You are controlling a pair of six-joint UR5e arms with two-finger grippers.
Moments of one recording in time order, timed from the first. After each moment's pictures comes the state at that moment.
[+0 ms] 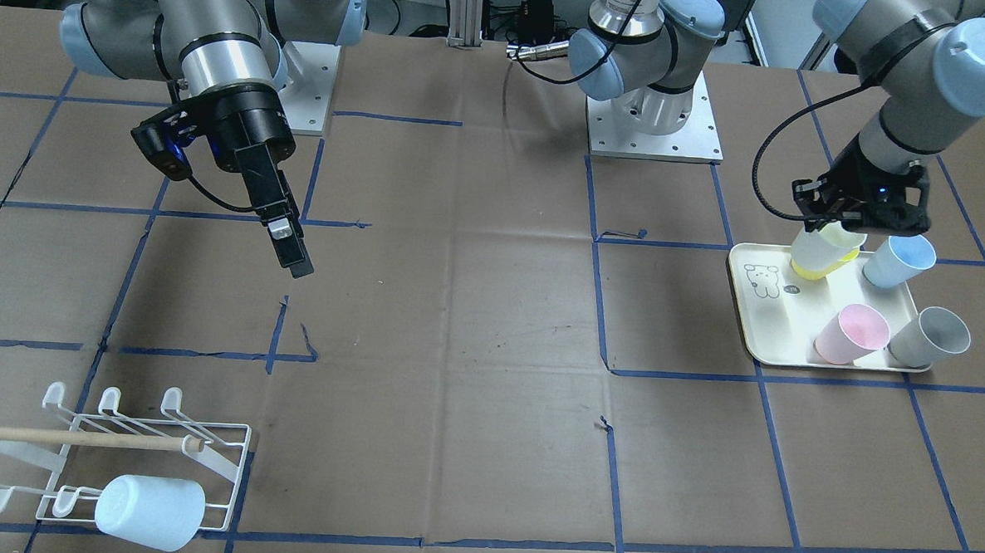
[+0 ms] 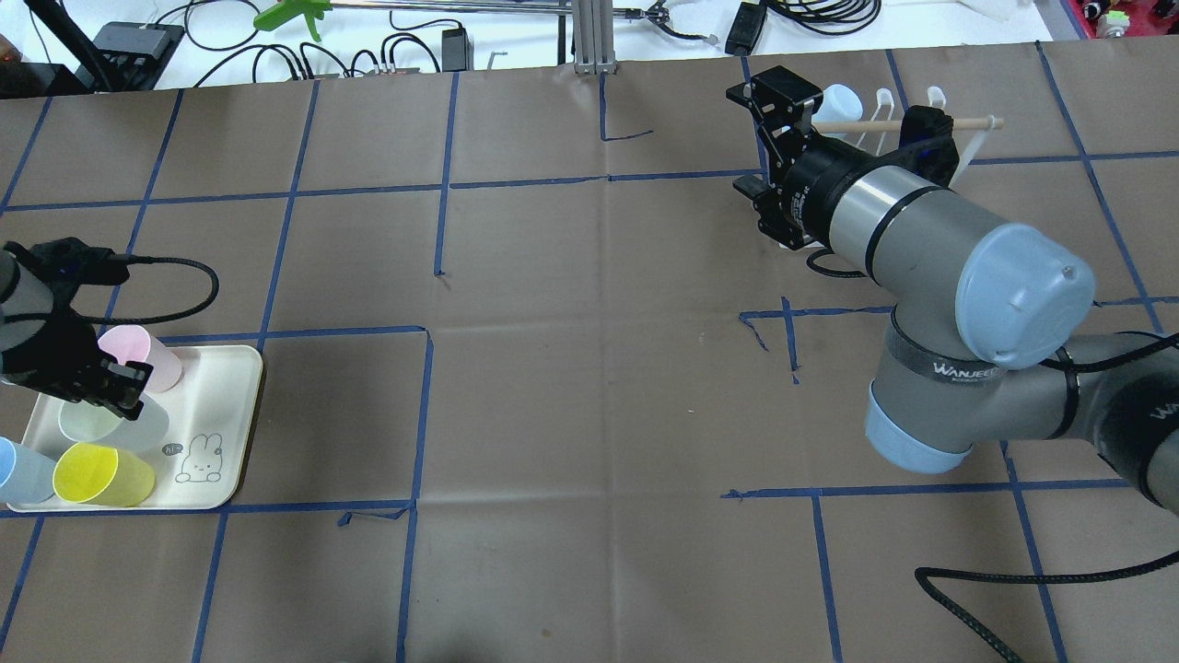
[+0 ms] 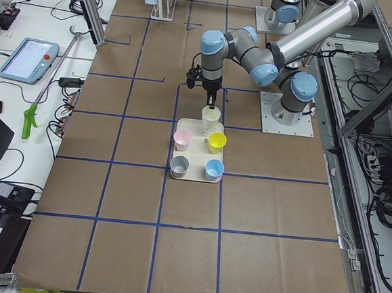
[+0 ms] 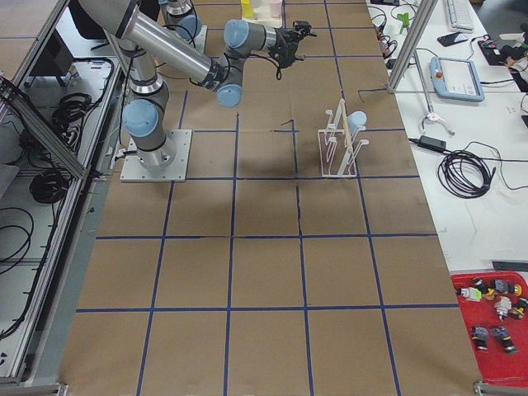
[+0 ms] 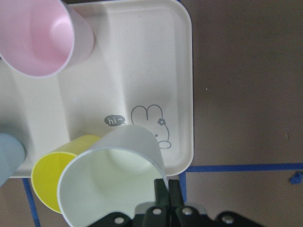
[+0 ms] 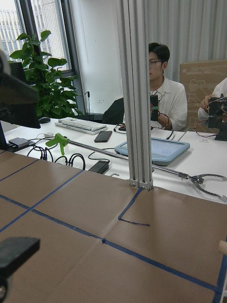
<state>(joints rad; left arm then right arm) -1.05 -1.46 -1.97 -1.35 1.71 0.61 1.56 -1.51 2.22 -3.38 -1.15 1.41</state>
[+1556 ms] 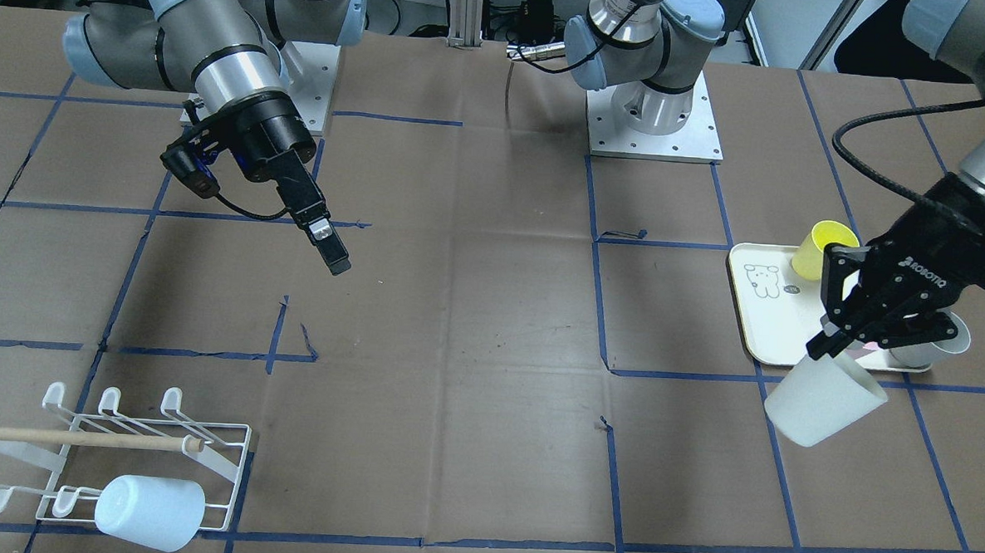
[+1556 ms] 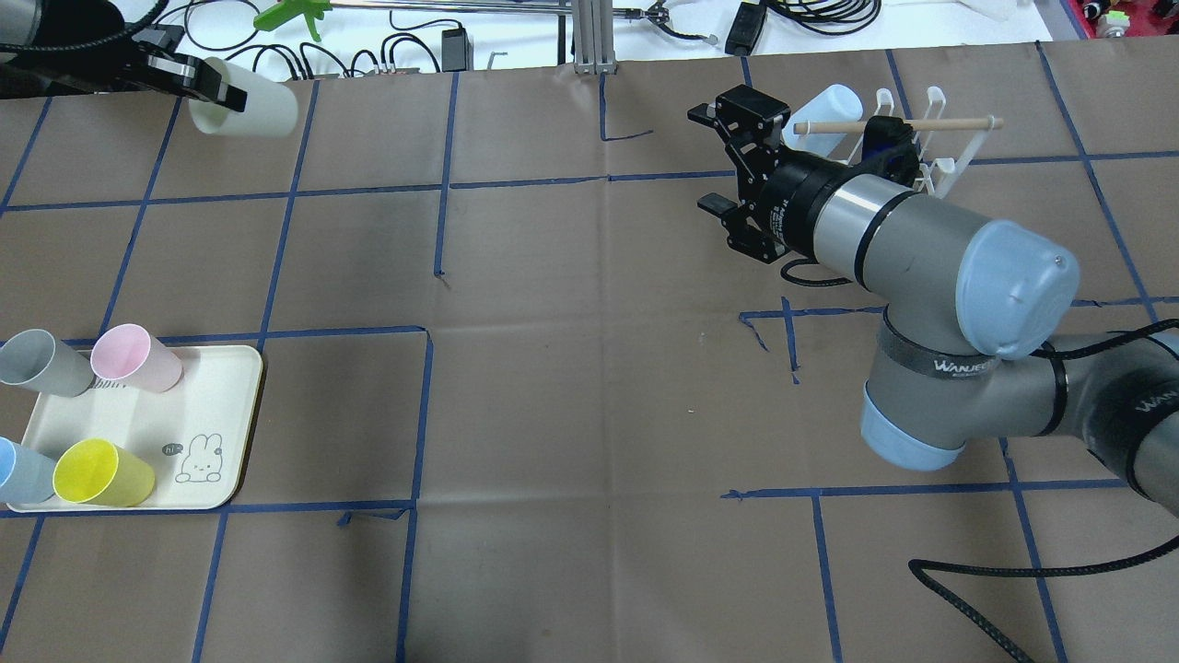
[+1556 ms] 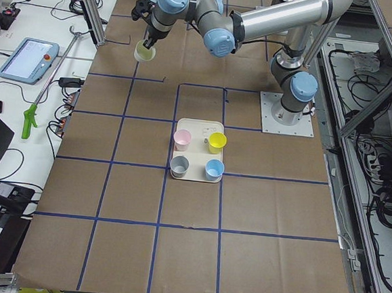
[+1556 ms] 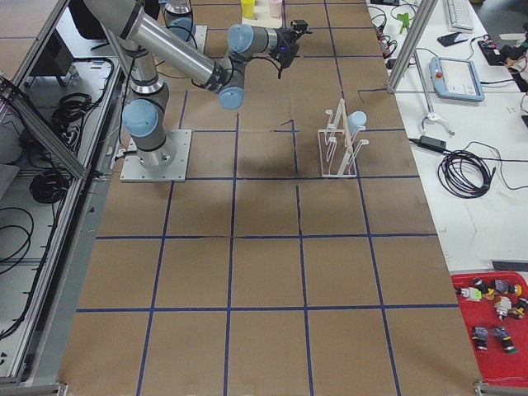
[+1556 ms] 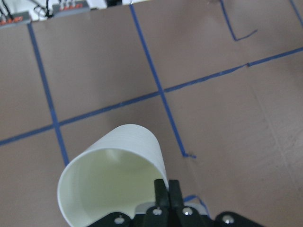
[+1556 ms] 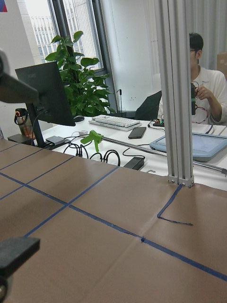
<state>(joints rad) -1.21 -1.70 -1.60 -1.16 0.99 0.76 1.56 -1.49 2.22 -3.36 -0.99 1.40</state>
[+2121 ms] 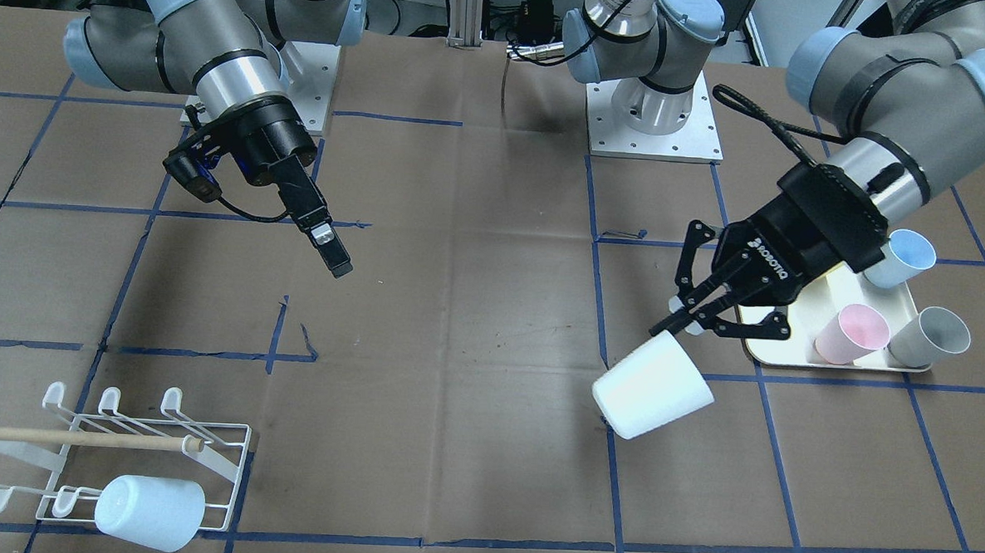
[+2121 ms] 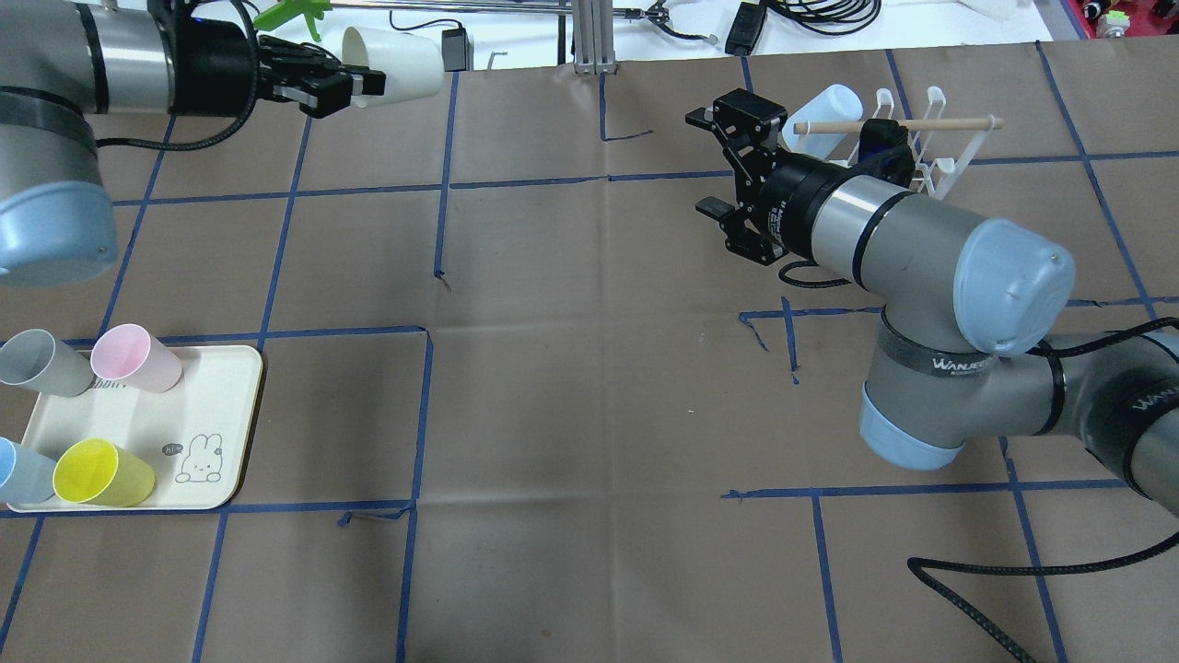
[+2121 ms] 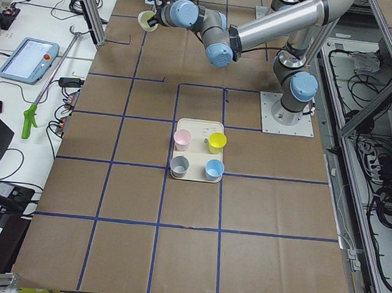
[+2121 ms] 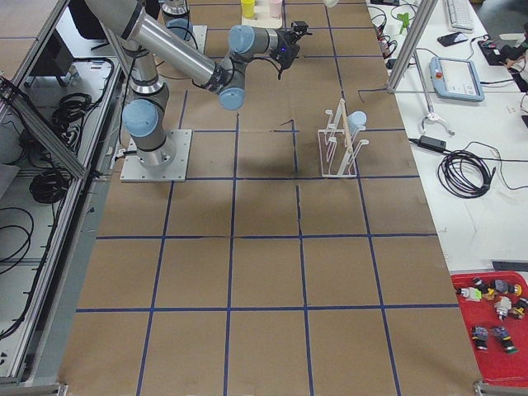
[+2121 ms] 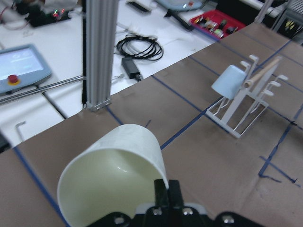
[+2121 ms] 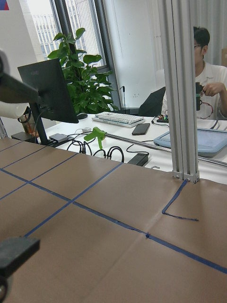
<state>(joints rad) -1.30 -1.70 -1.84 -0.78 0.57 0.92 1.56 -1.48 2.22 -3.36 -1.00 1.40</state>
